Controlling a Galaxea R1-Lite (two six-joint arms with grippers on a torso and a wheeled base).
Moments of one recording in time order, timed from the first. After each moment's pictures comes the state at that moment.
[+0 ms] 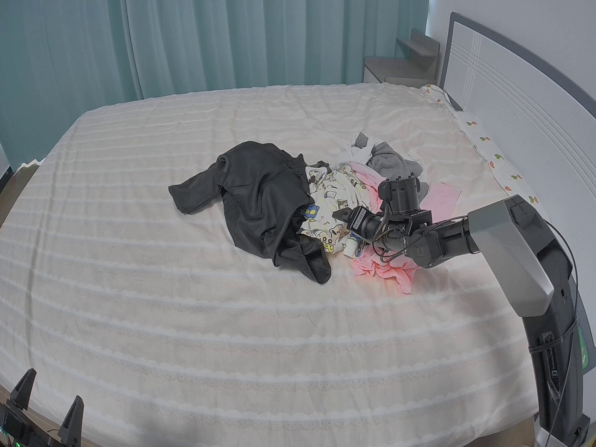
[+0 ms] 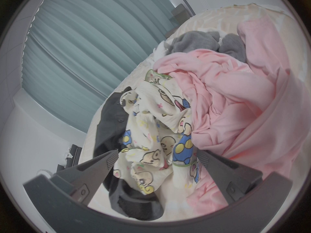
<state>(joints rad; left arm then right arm) 0.00 0.02 -0.02 0.02 -0.04 -0.01 0.40 2.54 -1.77 -0.35 0.02 0.72</state>
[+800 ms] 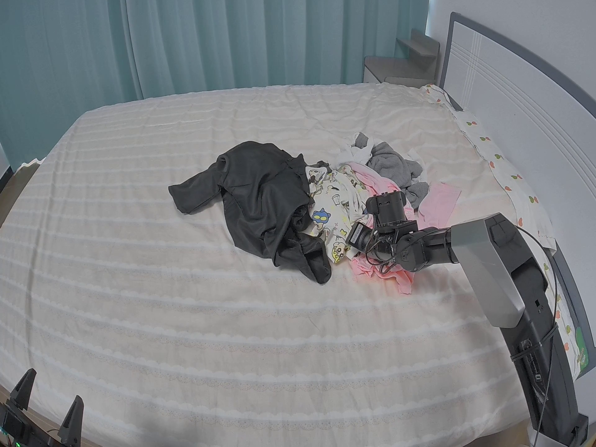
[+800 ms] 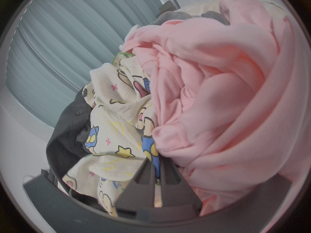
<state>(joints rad) 0.00 0.02 -0.02 0.02 -0.04 -0.01 0.40 2.70 -2.00 -0.15 -0.11 0.73</state>
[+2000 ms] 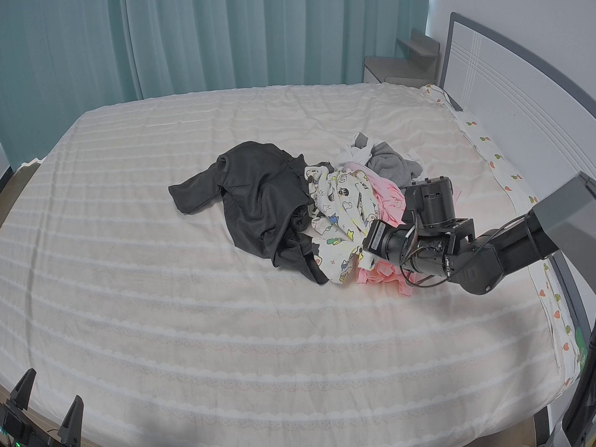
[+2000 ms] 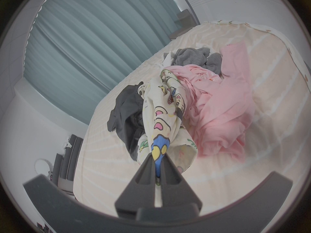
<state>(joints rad) 0.00 0.02 -0.02 0.02 -0.04 -0.01 0.50 2.11 -1.17 -0.47 -0.06 0.69</state>
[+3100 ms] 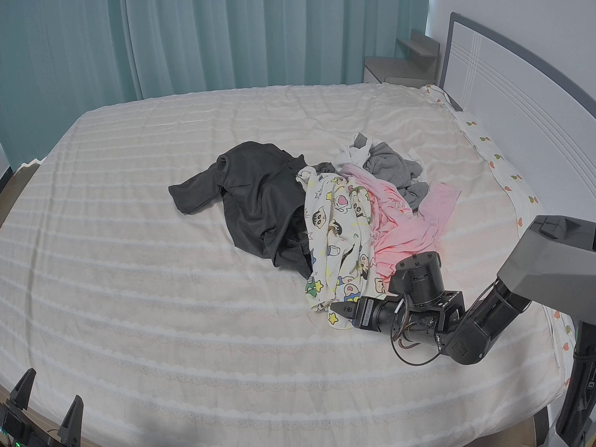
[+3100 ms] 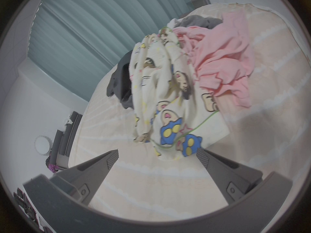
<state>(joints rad) 0.00 0.02 -0.02 0.02 -0.04 -0.01 0.59 2.19 -0.80 -0.81 -0.02 0.64</state>
